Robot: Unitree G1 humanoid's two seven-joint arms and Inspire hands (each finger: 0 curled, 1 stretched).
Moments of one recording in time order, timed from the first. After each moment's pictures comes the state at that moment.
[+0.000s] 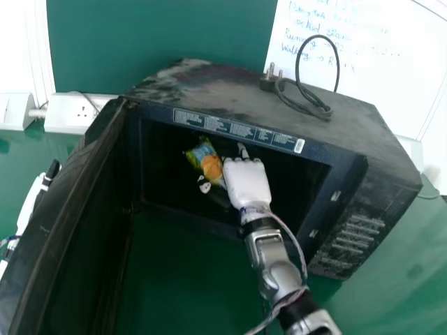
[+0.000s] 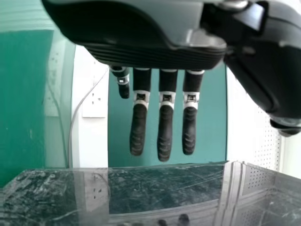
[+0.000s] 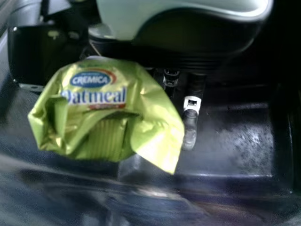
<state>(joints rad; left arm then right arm) -0.24 0.31 0.30 0.19 -0.28 -0.33 -0.33 -0.92 -0.27 0.43 0.83 -1.07 0.11 -0.42</state>
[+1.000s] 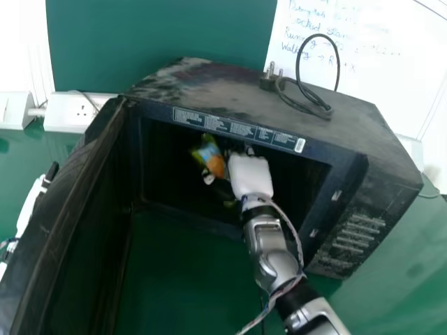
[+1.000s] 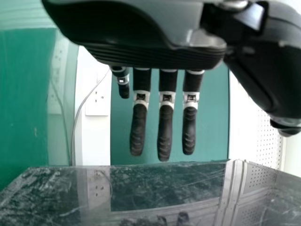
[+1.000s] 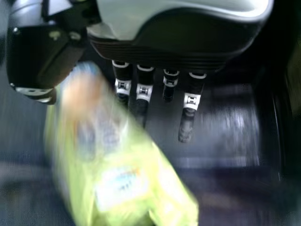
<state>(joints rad) -0.23 0.32 0.30 0.20 -0.29 -0.34 -0.35 -0.94 -0.29 0.47 0.67 -0.93 0.27 -0.30</state>
